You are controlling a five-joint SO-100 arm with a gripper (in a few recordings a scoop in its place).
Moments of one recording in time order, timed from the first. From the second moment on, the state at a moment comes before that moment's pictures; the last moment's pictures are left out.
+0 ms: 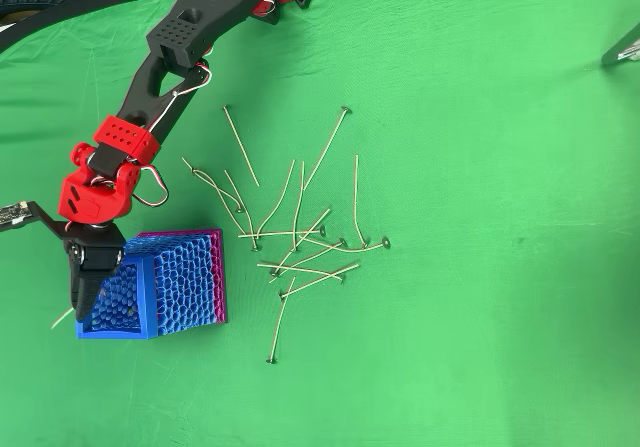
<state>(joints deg) 27.7 37.9 8.3 37.2 -53.3</state>
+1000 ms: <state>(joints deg) 22.4 70.6 27.9 49.7 -33.0</state>
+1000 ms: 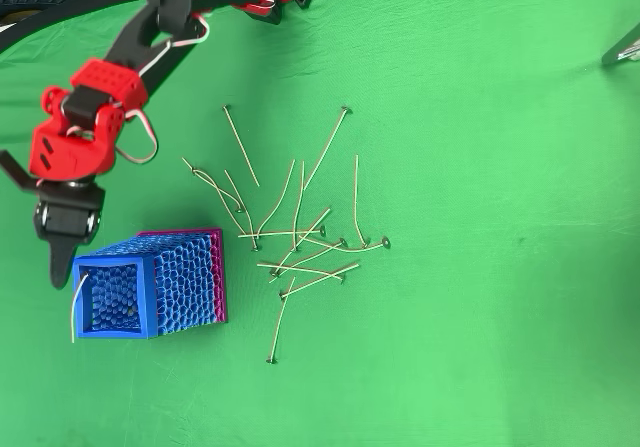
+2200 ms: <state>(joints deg) 2.2 146.2 132.9 34.5 -16.9</state>
